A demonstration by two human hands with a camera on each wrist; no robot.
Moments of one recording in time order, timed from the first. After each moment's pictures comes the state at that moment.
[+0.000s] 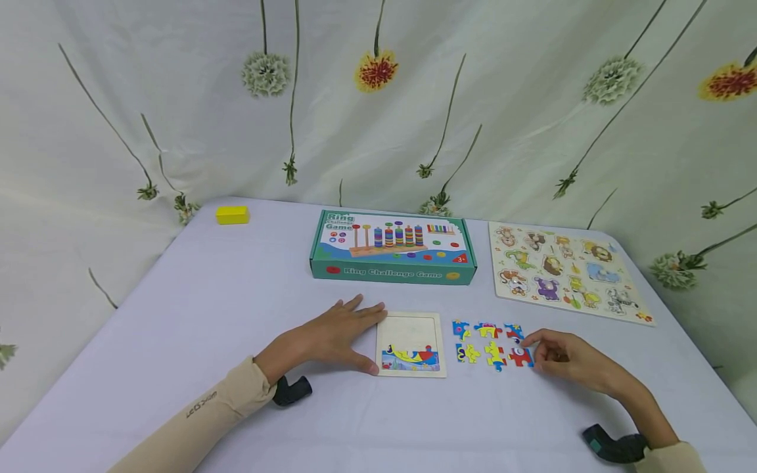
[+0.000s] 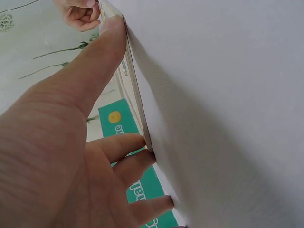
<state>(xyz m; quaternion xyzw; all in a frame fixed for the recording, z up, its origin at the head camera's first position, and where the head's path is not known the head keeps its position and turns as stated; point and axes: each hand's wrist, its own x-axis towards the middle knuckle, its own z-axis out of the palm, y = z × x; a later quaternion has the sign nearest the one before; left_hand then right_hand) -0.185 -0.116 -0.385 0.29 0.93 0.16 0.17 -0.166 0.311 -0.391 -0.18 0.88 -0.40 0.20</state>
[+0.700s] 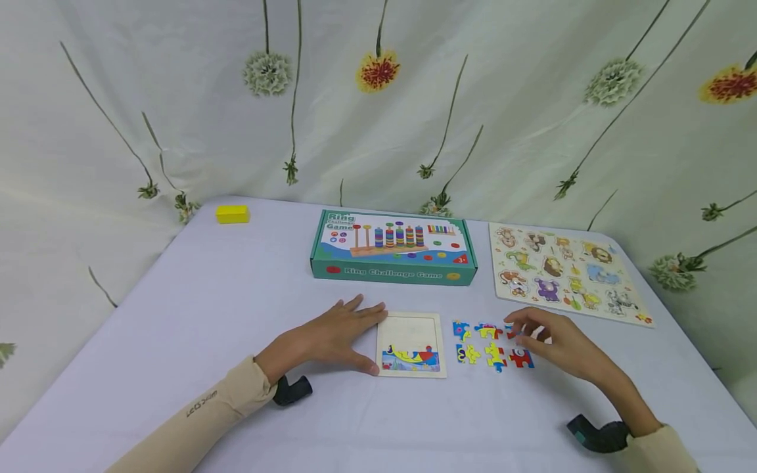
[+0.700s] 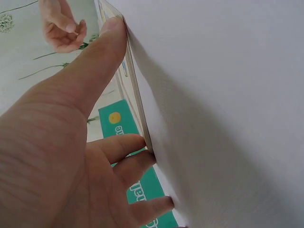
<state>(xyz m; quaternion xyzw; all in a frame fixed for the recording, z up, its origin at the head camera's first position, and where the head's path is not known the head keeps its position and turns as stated) -0.184 -0.117 -0.385 0.29 0.93 0.16 0.17 -0.168 0.271 -0.368 -0.21 0.93 -0.31 0.03</state>
